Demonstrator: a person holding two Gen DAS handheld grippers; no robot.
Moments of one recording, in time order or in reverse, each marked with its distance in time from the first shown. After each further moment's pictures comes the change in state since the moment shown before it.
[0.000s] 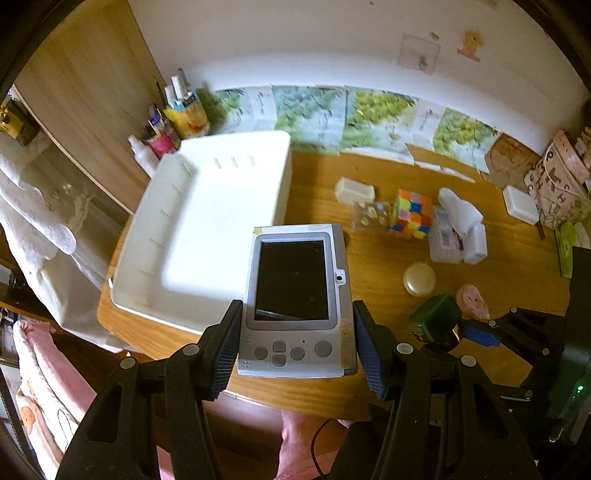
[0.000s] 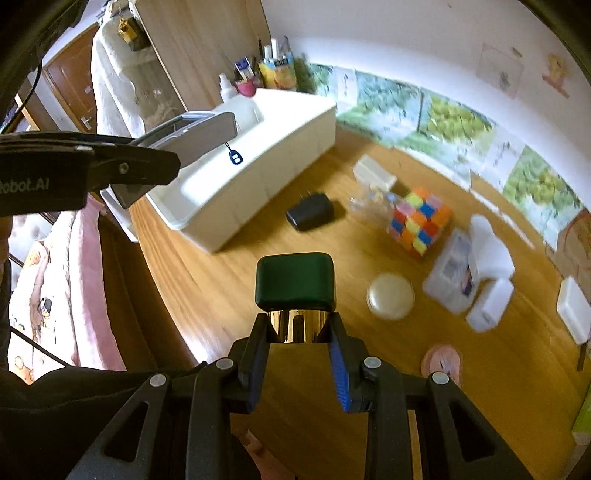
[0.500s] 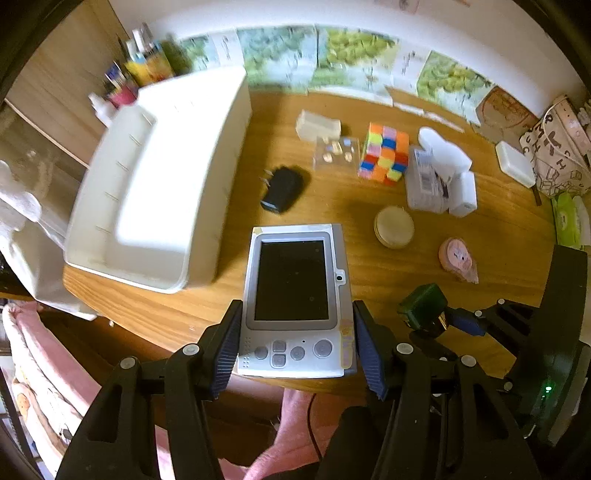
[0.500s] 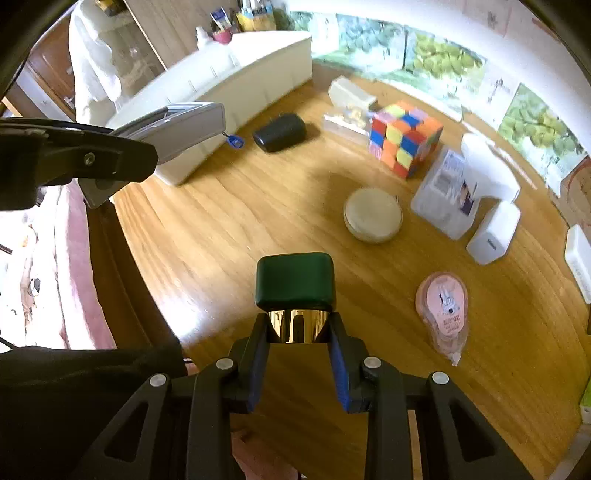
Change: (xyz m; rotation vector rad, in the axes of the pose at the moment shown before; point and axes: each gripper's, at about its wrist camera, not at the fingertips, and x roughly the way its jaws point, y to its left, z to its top) left arm 0.027 -0.049 -0.029 0.000 0.168 -0.046; right arm 0.010 -0.014 -0.062 0.017 0.149 -0.034
